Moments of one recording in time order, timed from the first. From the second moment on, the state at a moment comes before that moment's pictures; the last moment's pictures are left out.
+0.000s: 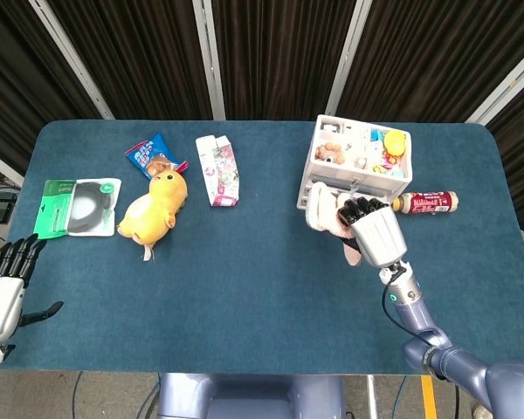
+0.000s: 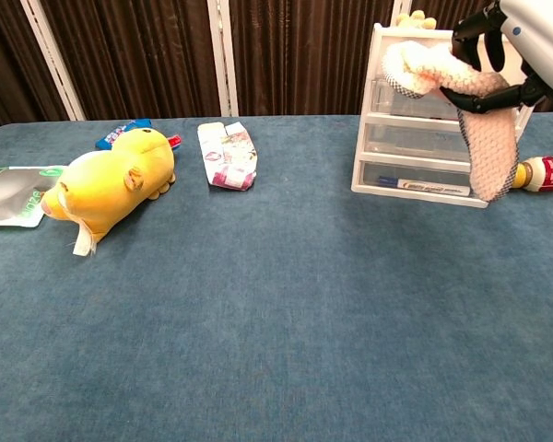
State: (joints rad) left arm -0.11 -1.15 -0.03 -1.63 1.53 1.48 0.05; right arm 0.65 -1.73 0.18 -0.86 -1.65 1.63 -0.06
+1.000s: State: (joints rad) left arm -0.11 -1.15 -0.03 -1.63 1.52 1.48 0.06; right arm 0.64 -1.80 0.15 -0.80 -1.64 1.60 -0.04
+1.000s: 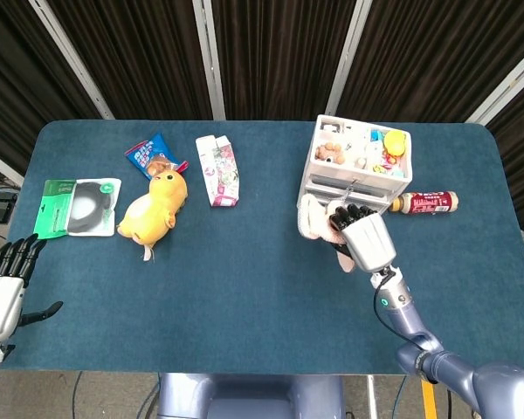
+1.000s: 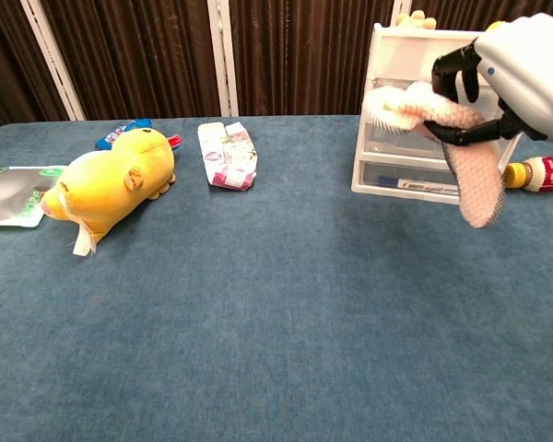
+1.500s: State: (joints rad) left arm -0.11 -1.15 -0.03 -1.63 1.52 1.48 0.05; right arm 0.57 -1.78 0.12 -0.85 -1.58 1.51 -0.10
